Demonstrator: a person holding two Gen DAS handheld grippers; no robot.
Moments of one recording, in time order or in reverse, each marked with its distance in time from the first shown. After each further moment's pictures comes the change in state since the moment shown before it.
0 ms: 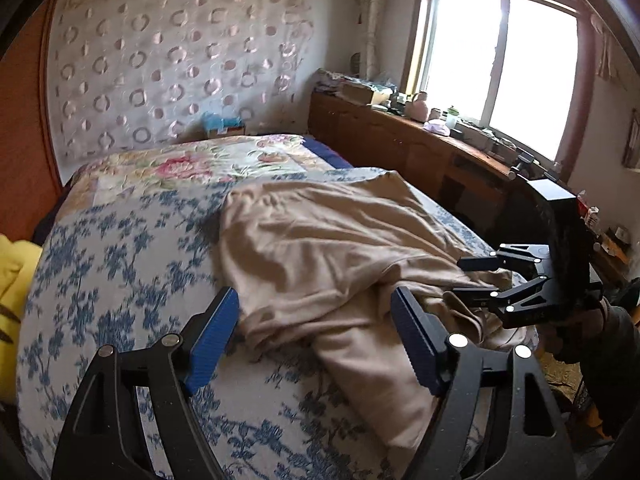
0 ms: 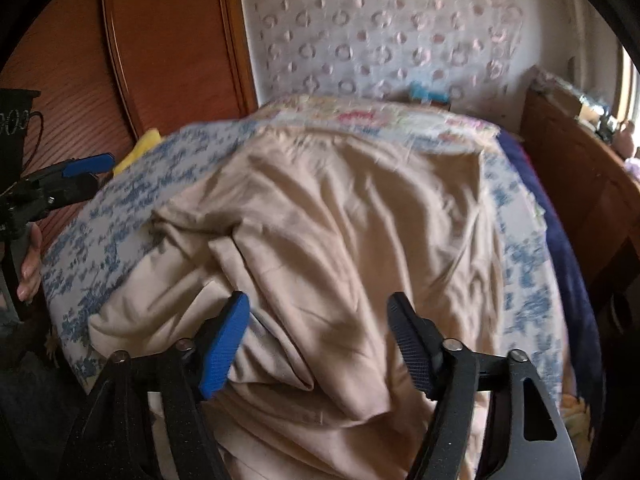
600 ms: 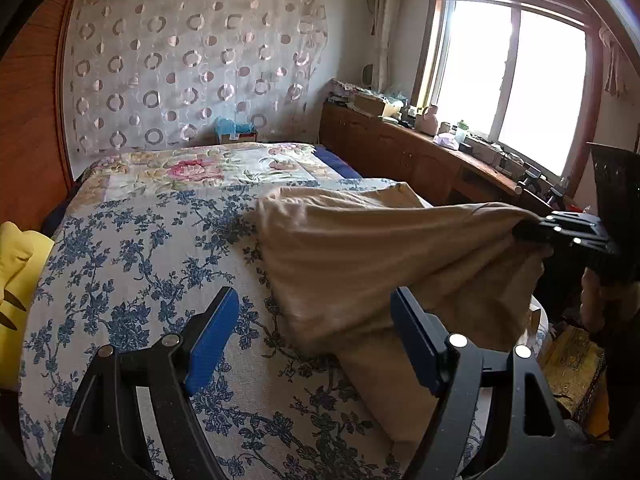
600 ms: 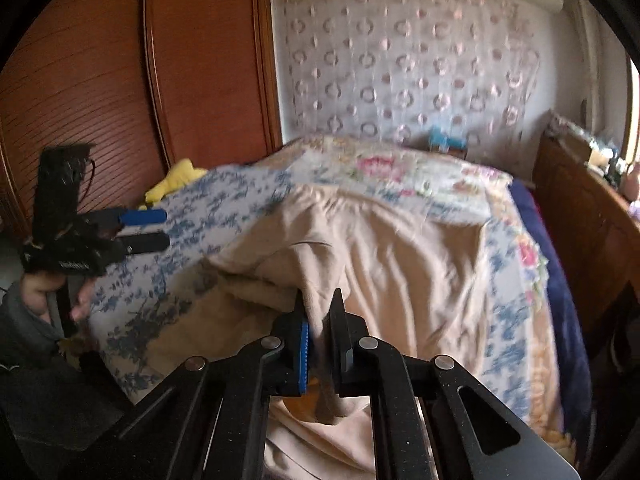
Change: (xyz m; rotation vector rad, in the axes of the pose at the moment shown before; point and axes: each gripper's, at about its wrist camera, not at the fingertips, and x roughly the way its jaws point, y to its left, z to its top) left arm -0.013 0.012 -0.004 -0.035 -0.046 0.019; right arm -0.074 0.003 0.027 -0.086 -0.175 0.022
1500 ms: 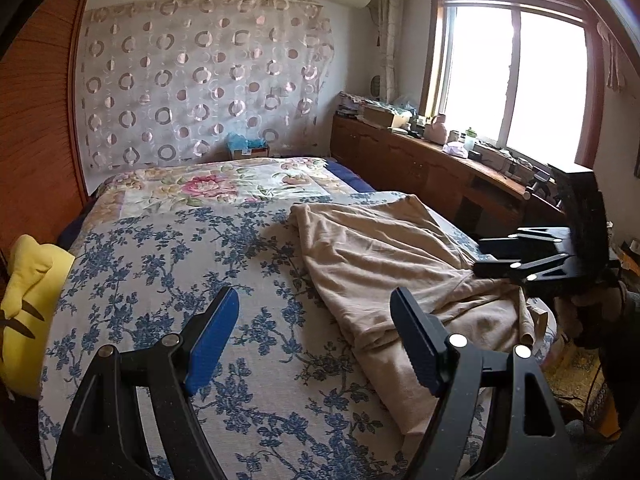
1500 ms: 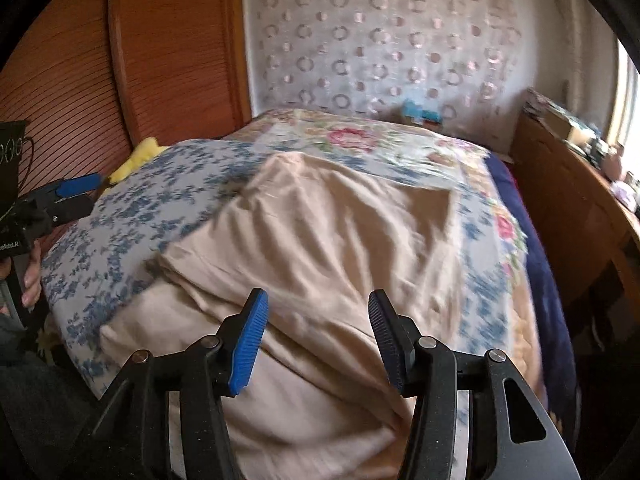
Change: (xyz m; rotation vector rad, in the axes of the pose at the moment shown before) left arm -0.015 0.003 0.001 0.017 -0.049 0.060; right arm 0.038 -0.001 -0.017 0.015 0.118 -0.058
